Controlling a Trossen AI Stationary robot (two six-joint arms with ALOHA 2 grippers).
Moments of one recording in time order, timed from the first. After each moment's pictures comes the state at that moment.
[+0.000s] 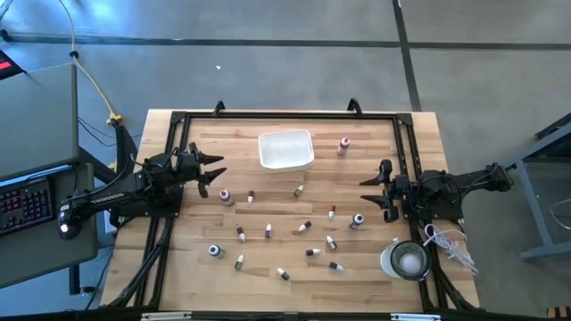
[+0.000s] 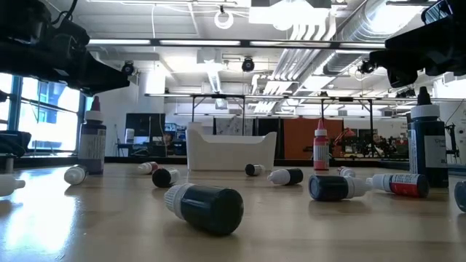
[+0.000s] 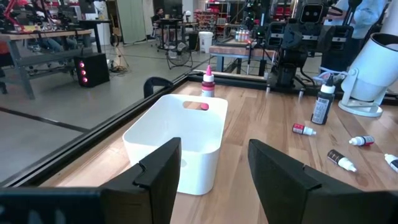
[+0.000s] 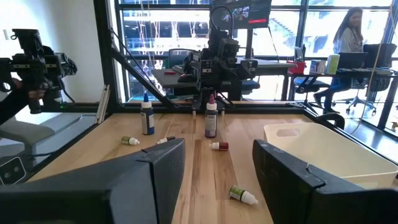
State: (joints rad) left arm 0.32 0.03 0.05 -0.05 -0.03 -0.01; right arm 0.21 0.02 0.01 0.07 0.20 0.00
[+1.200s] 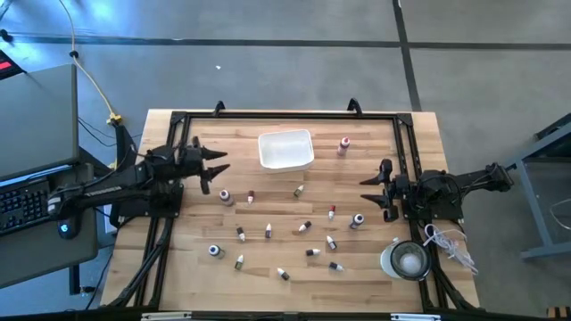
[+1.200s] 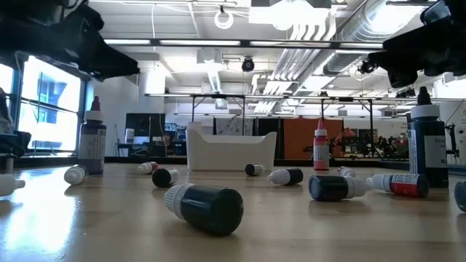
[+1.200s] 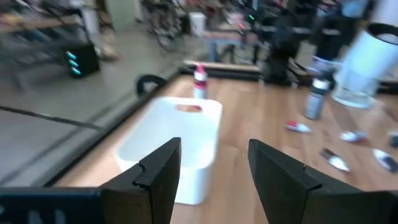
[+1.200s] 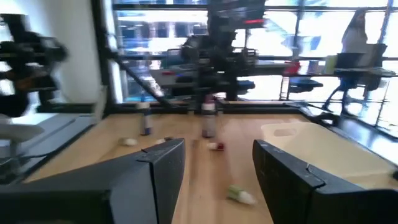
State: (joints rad) left arm 0.32 0.34 0.23 -0.01 0.03 0.02; right arm 0.21 0.02 0.01 0.08 0.25 0.00
